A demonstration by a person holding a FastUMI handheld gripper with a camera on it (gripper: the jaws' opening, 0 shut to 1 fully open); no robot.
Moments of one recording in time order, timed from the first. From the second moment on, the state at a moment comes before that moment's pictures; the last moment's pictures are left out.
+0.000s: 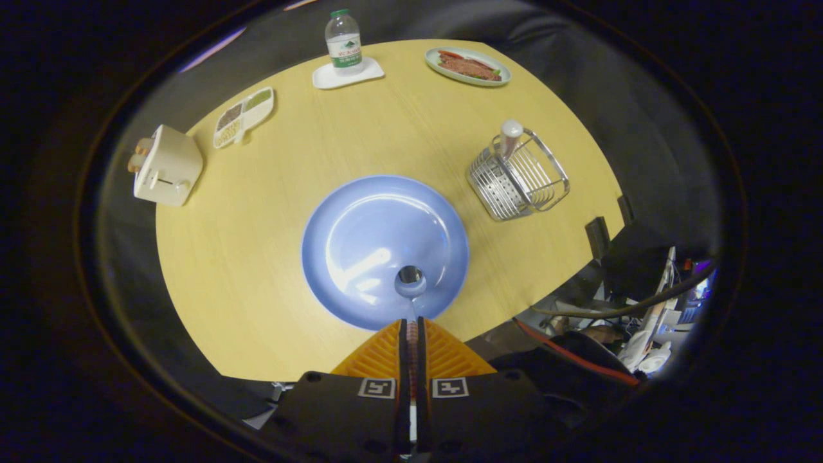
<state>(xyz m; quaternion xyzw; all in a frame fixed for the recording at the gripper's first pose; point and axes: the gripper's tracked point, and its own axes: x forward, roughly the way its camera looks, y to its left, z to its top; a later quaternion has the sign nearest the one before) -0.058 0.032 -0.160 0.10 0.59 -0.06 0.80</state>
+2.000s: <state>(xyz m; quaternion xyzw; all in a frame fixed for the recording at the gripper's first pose) -0.051 0.035 -0.212 0.14 0.62 -0.08 0.77</state>
